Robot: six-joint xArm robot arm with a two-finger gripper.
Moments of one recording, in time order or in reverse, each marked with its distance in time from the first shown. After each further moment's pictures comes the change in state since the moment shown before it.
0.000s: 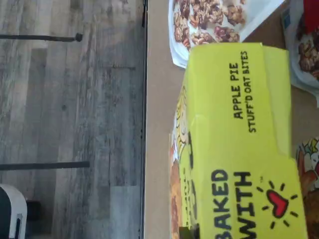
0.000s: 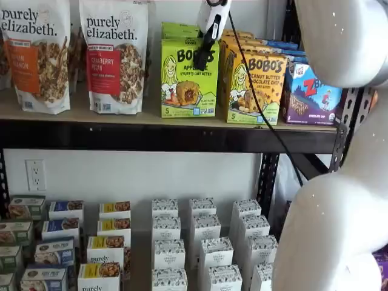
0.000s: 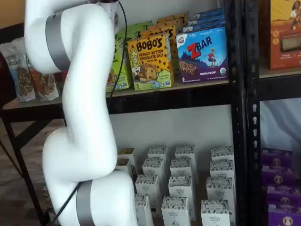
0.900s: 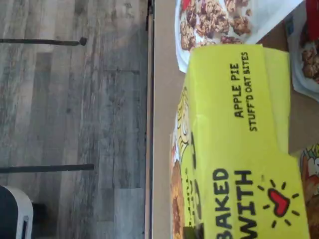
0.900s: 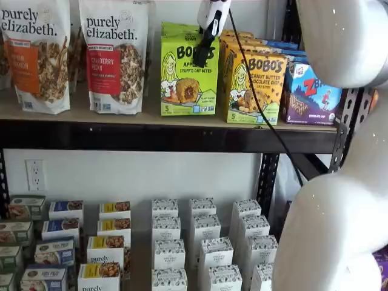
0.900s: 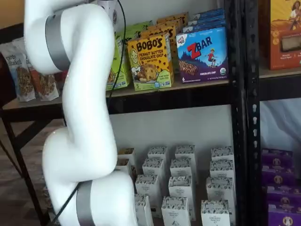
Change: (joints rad) arm 0.002 -0.003 -0.019 0.008 0.027 0.008
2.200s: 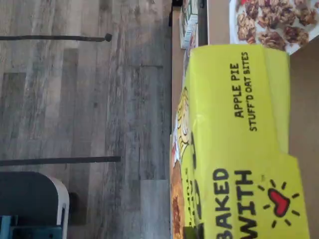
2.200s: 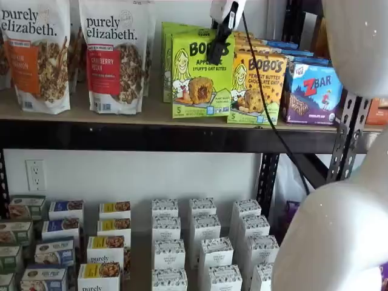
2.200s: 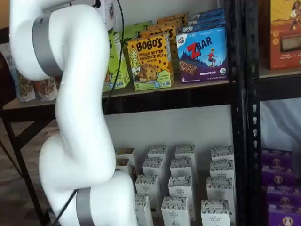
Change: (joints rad) arm -0.024 -0.158 0.098 0.005 0.093 -0.006
